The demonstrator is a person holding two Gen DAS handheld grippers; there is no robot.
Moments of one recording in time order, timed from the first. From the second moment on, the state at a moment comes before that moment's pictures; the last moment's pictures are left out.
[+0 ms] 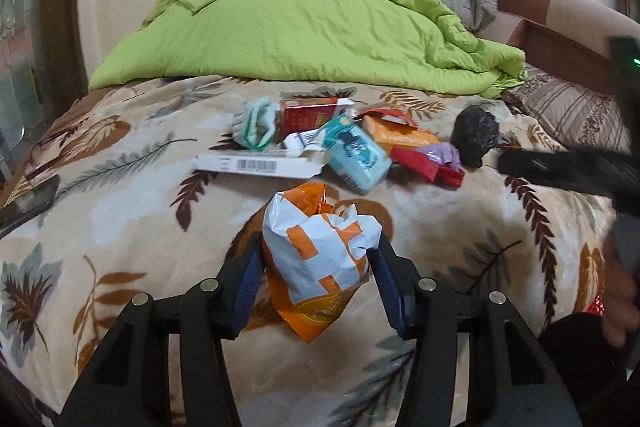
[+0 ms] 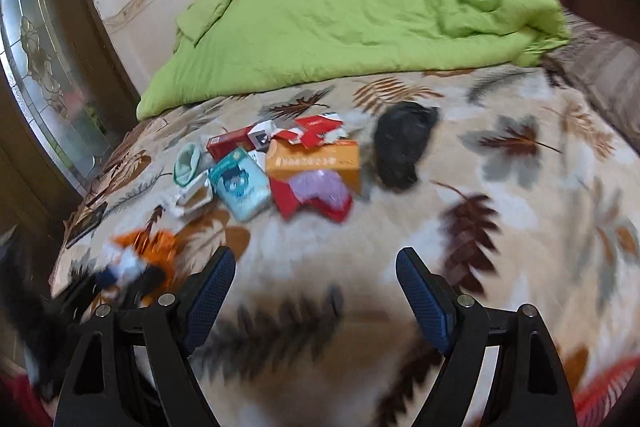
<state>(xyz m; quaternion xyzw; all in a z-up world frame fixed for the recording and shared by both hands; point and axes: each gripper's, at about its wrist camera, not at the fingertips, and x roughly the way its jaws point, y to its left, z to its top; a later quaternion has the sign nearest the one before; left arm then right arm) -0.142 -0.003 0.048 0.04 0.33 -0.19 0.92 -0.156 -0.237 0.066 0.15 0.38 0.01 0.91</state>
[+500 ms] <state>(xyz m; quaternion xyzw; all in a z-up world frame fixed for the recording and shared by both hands) -0.132 0.002 0.038 0.02 0.34 -0.19 0.92 -0.061 -0.234 0.008 0.14 0.43 -0.02 0.89</state>
